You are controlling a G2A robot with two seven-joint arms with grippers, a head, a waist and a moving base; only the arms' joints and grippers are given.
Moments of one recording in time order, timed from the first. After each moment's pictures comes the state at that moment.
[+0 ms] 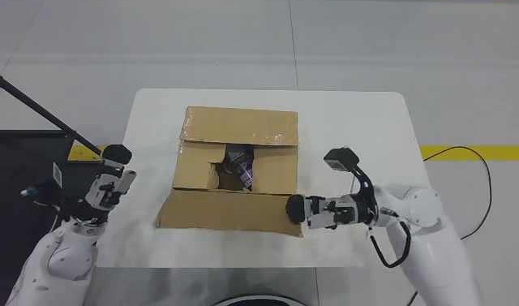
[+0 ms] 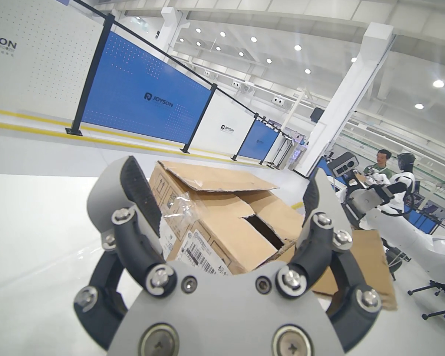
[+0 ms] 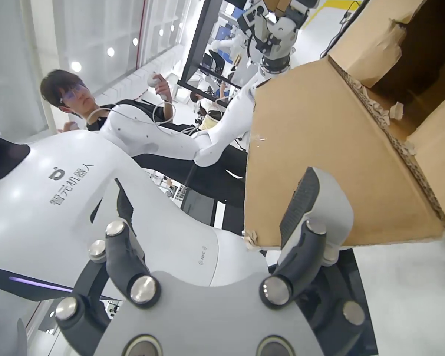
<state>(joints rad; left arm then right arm) 1.62 -1.03 -1.74 -1.63 0.54 -0.97 0.29 -1.14 -1.12 1.28 -1.71 0.49 -0.34 1.40</state>
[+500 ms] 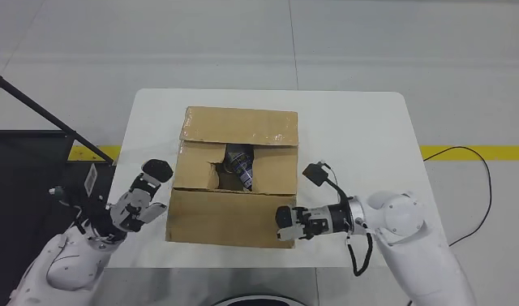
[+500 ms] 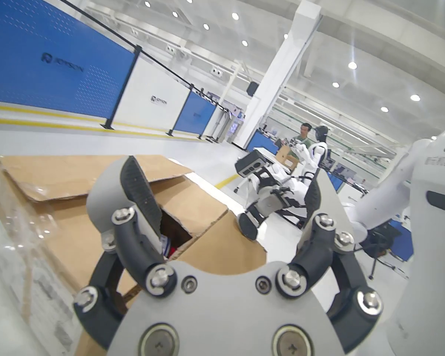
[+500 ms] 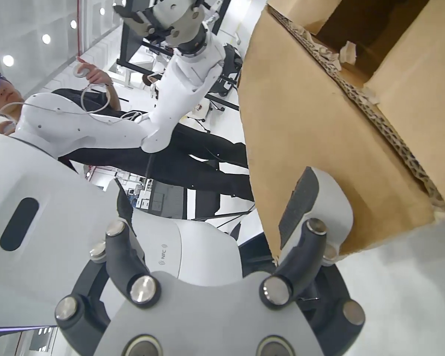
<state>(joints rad) 1.72 -0.94 -1.66 -1.89 0.24 -1.01 -0.08 -1.14 -1.11 1.19 -1.73 0.22 -0.32 1.29</state>
